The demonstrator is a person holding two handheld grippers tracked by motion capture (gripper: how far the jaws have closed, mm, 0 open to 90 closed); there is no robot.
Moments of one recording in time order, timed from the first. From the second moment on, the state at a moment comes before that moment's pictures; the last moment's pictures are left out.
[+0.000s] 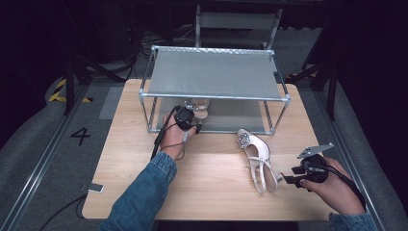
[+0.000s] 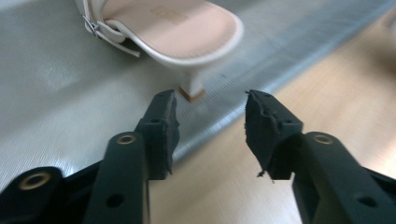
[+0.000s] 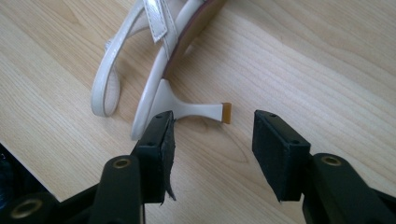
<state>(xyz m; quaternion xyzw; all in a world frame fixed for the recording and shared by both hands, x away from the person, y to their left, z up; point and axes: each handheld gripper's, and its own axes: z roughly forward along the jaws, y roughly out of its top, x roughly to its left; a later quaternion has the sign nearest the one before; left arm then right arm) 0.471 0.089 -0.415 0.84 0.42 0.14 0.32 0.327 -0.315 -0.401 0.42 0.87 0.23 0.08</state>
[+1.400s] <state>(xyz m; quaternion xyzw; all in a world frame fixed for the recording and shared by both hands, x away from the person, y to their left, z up) 0.372 0.134 -0.392 0.89 0.37 0.11 0.25 0.354 -0.250 -0.417 0.47 0.86 0.19 0.07</state>
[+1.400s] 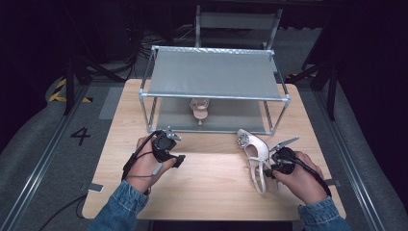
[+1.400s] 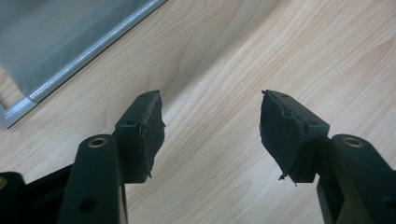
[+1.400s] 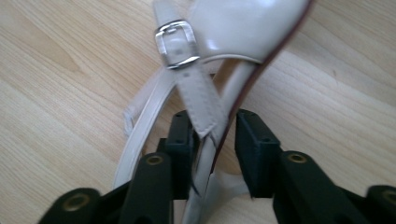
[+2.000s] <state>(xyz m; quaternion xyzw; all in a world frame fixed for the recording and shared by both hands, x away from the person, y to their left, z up) 0.372 0.130 -0.391 0.89 0.36 0.10 0.25 0.354 -0.288 -0.405 0.58 0.77 0.25 -0.05</state>
